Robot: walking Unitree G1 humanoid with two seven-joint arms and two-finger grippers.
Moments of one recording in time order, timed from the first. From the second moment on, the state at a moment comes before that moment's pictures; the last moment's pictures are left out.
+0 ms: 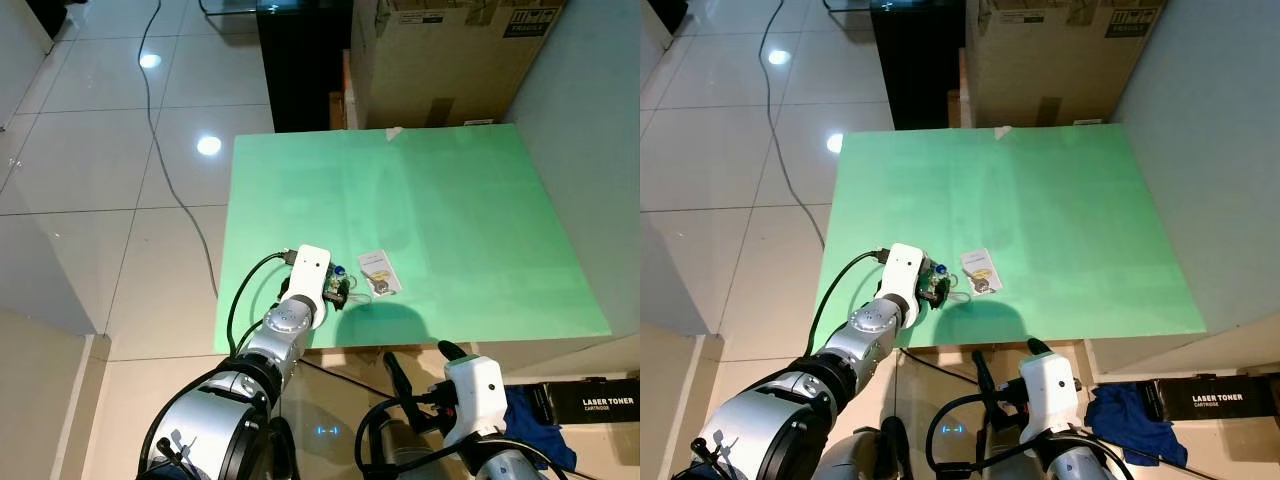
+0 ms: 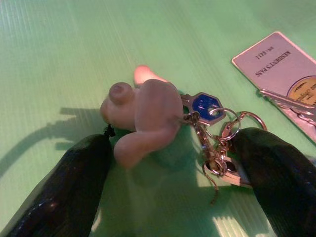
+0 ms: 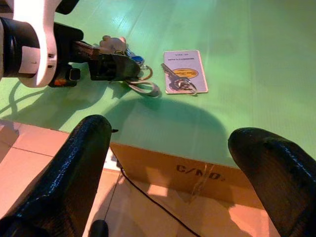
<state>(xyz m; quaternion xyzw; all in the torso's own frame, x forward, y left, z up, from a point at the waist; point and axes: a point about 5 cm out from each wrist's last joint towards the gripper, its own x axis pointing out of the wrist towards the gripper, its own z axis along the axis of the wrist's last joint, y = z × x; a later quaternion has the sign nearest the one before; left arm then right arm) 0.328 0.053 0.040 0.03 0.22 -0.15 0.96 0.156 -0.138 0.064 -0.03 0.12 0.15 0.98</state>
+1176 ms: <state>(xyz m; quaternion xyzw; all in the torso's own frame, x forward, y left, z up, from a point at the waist) 0.350 0.075 0.062 -0.02 0.19 -0.08 0.98 0.153 -0.135 0.061 -0.02 0.12 0.15 0.98</state>
